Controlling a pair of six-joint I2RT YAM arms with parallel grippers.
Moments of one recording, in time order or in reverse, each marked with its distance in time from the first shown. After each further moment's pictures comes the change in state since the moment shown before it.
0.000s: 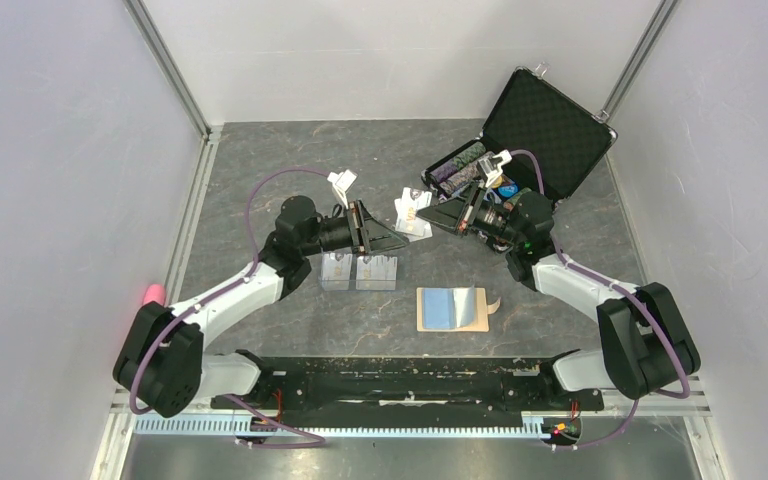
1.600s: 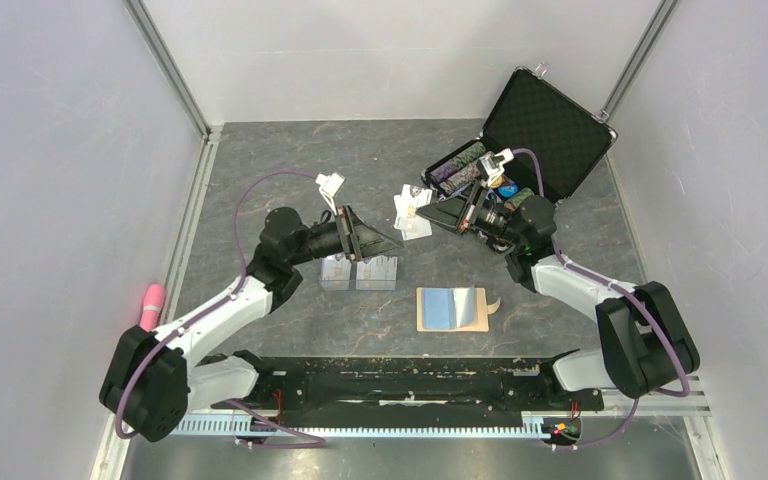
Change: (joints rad) left arm -0.003 -0.127 -0.057 0.051 -0.007 -0.013; right arm 0.005 0.003 -0.011 0.111 0.006 0.064
